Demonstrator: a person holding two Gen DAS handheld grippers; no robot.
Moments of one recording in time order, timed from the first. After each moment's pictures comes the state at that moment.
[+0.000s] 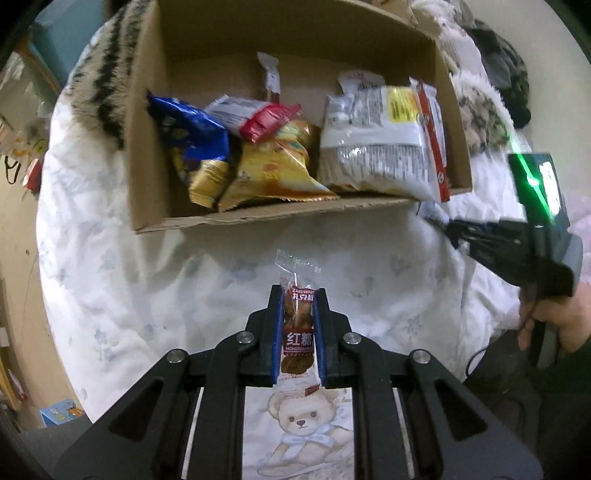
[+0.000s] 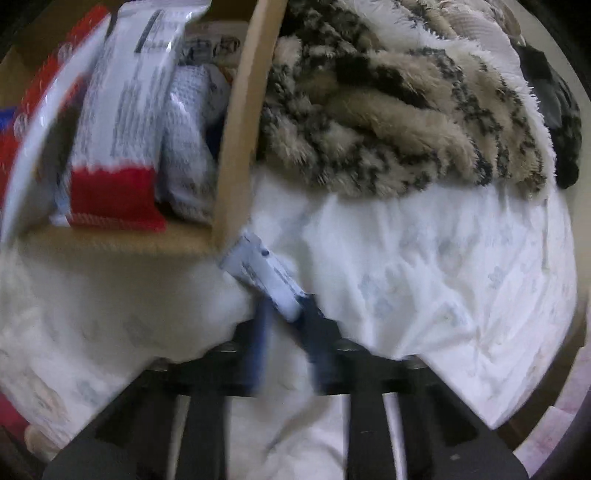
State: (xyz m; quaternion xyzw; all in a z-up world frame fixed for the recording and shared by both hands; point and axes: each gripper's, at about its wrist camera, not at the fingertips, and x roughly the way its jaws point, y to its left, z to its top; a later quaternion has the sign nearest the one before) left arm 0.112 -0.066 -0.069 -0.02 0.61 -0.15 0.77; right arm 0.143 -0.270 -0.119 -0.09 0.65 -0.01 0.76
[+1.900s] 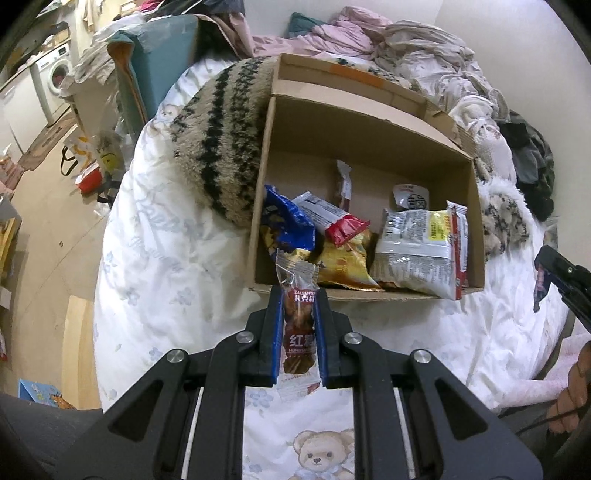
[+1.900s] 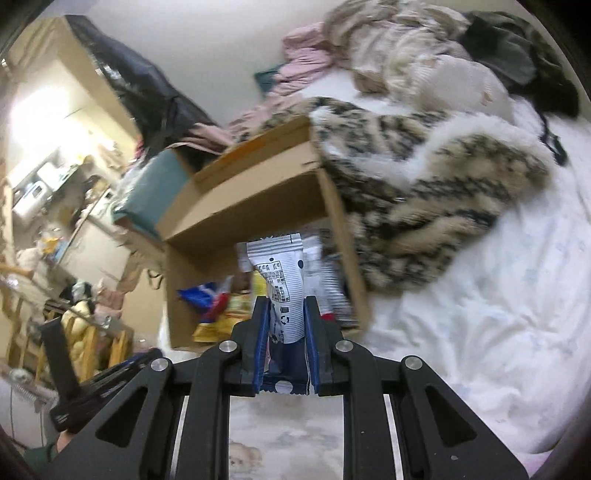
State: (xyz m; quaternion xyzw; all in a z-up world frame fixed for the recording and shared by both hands) left arm 0.104 -0.006 -0.023 -0.08 0.49 -0.04 0.87; right arm 0.090 -0.293 0.041 0.22 0.42 0.12 0.87
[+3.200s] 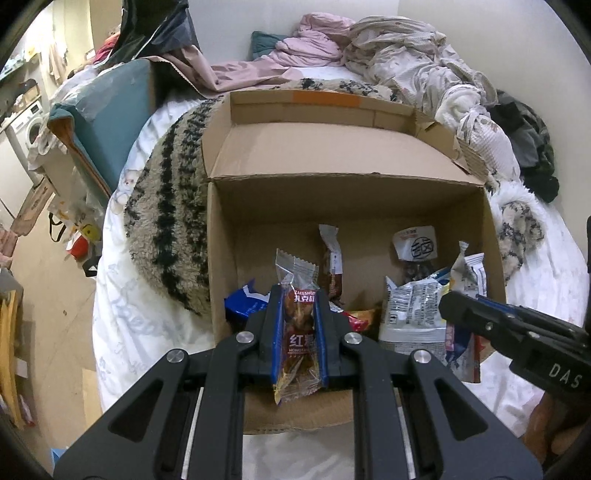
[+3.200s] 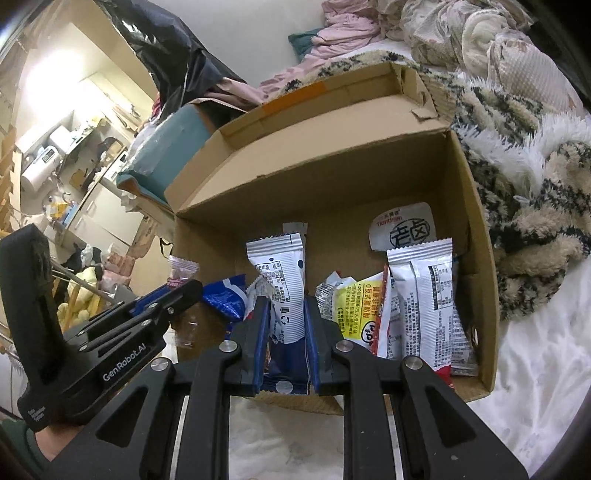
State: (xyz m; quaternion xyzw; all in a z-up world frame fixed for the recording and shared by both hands) left arm 0.195 -0.039 -0.016 0.00 0.46 -0.07 0.89; right arm 0.183 -0.208 -0.021 0.20 0.47 0.17 0.85
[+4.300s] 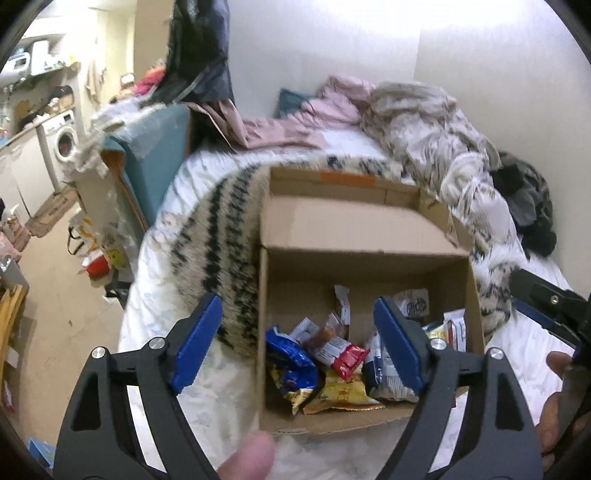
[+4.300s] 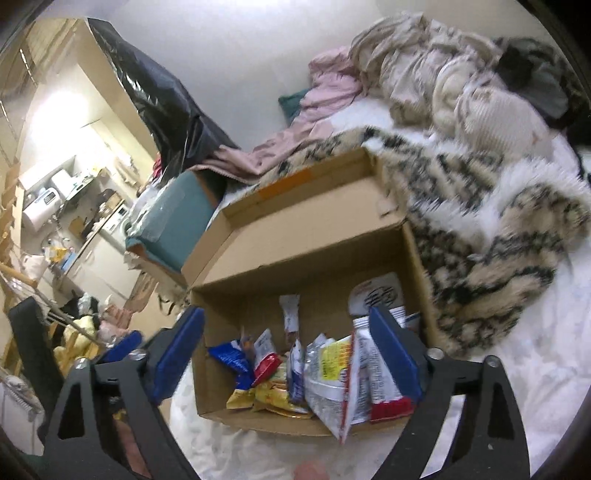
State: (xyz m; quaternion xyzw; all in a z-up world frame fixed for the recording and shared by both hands) left arm 0.153 -0.008 0.044 -0.03 0.34 -0.03 0.94; right arm 0.155 -0.244 0.042 0.22 0.36 0.12 0.90
